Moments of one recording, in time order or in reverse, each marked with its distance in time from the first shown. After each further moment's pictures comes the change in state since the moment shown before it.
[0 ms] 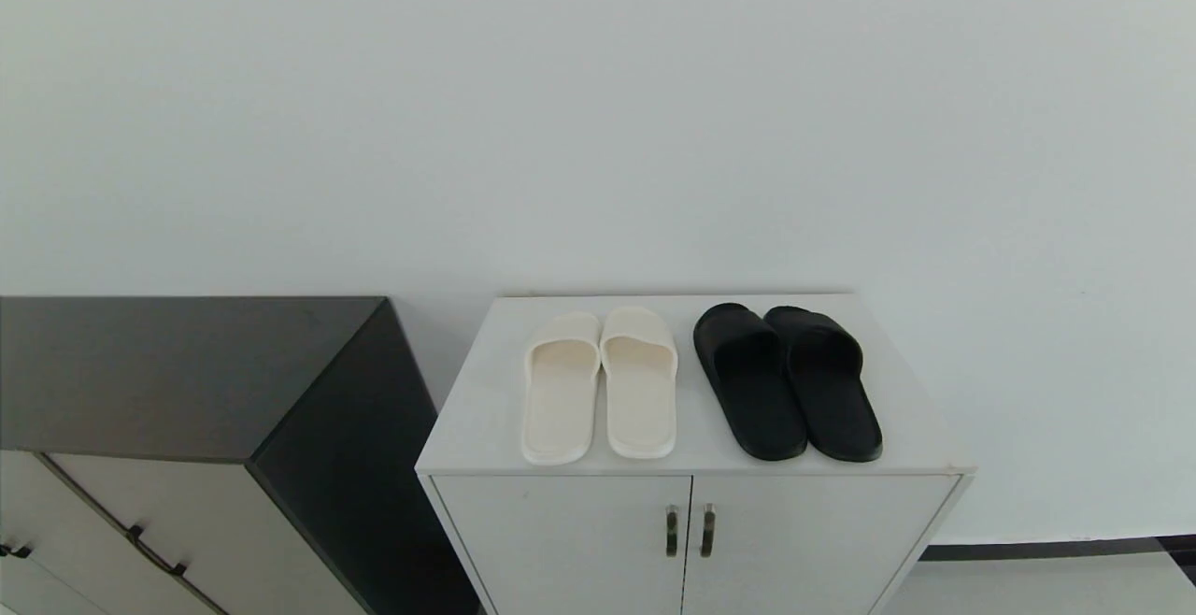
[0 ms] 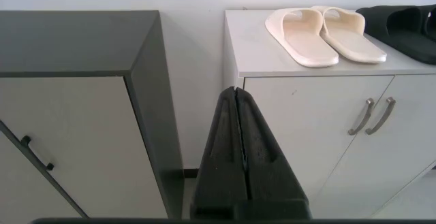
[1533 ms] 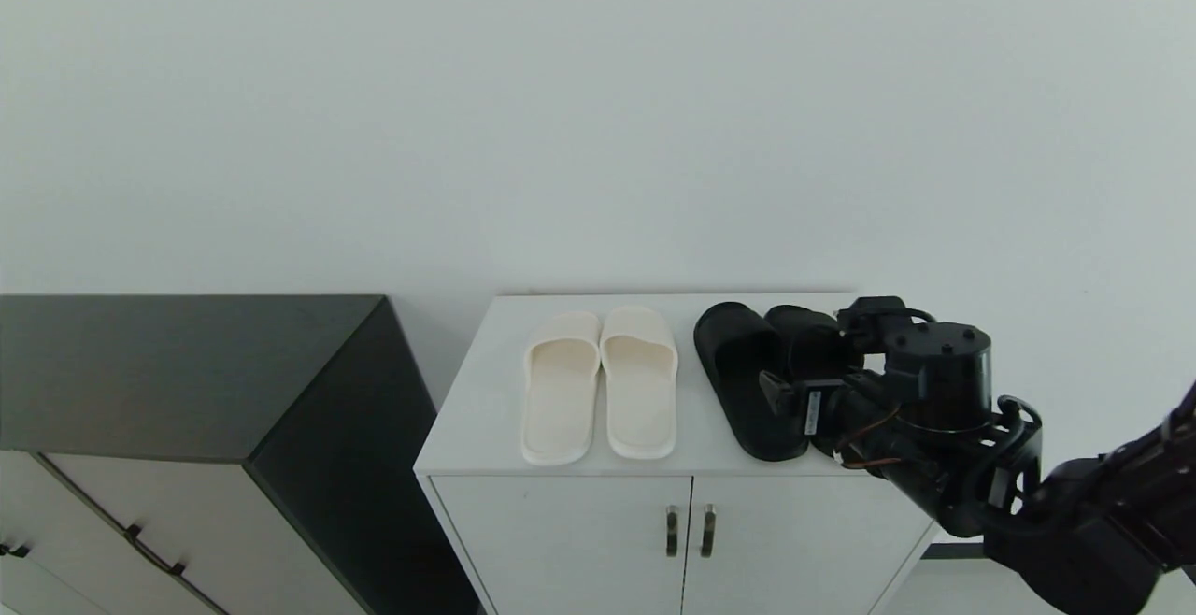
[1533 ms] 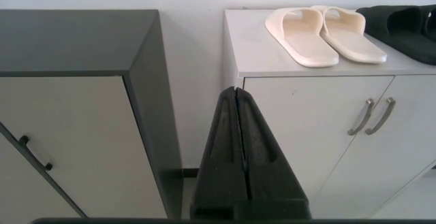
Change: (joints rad) left arm 0.000 0.000 0.000 0.000 0.000 -0.003; right arm 0.589 1.479 -0.323 -0.966 -0.627 0.094
